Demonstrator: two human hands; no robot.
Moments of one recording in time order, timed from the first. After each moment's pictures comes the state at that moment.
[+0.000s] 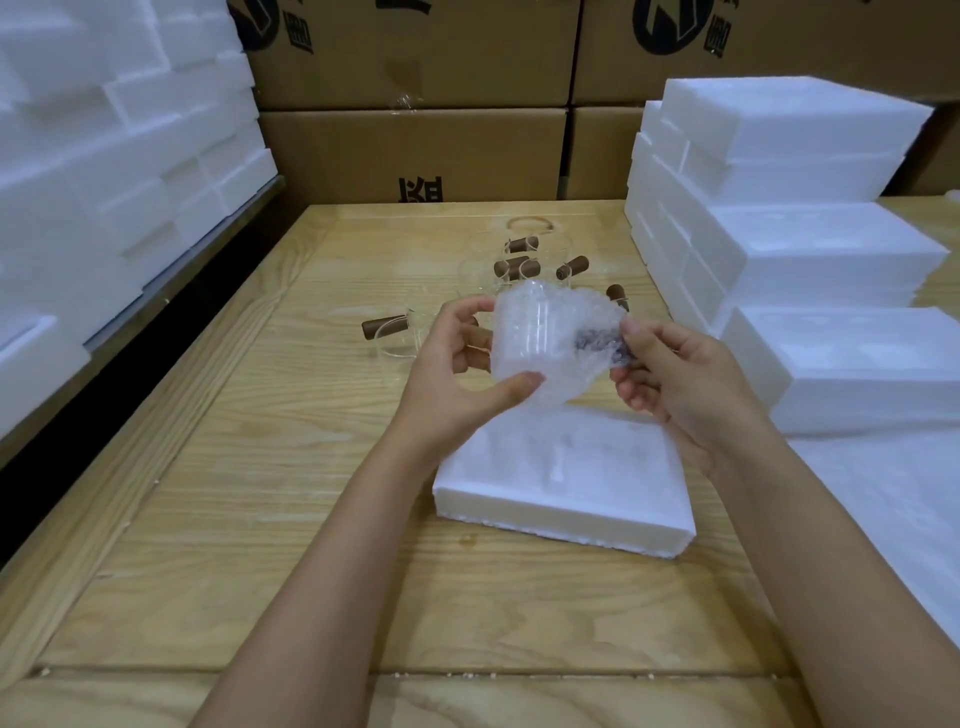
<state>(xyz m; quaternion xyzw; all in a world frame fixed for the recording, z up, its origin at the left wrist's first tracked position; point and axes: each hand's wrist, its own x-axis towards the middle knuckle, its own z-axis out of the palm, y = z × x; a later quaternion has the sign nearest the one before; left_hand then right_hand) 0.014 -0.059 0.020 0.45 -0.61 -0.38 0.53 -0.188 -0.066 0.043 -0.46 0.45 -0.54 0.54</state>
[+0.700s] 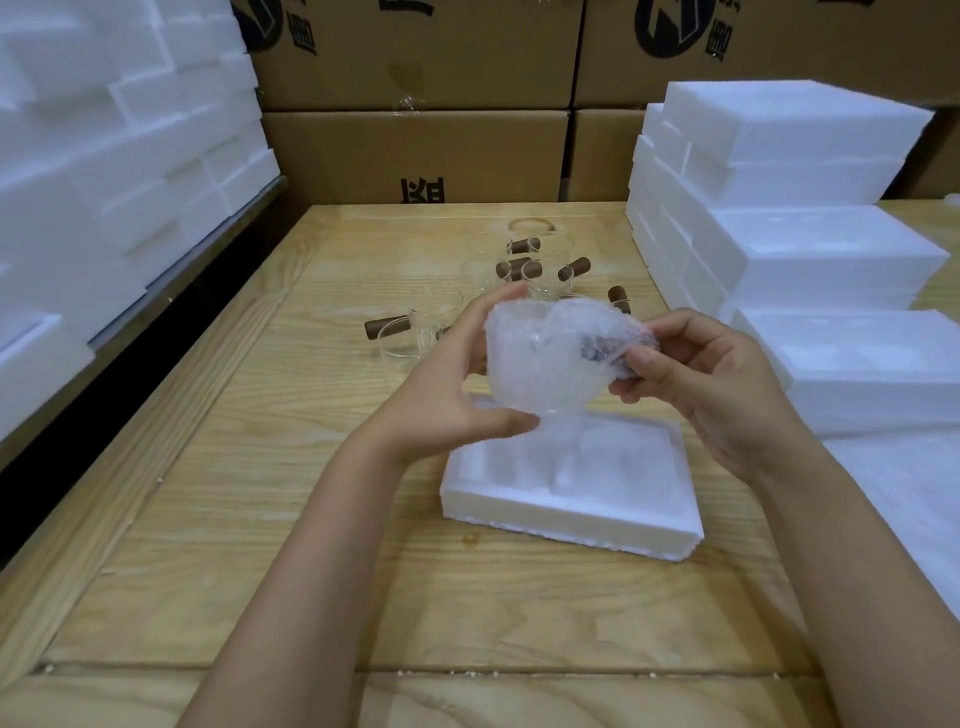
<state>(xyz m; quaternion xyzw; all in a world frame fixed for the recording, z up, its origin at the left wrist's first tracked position) 0.029 -0.051 0.040 0.40 -0.72 -0.40 0.40 -0.204 -0.057 0.047 -0.58 0.33 -0.54 0.51</state>
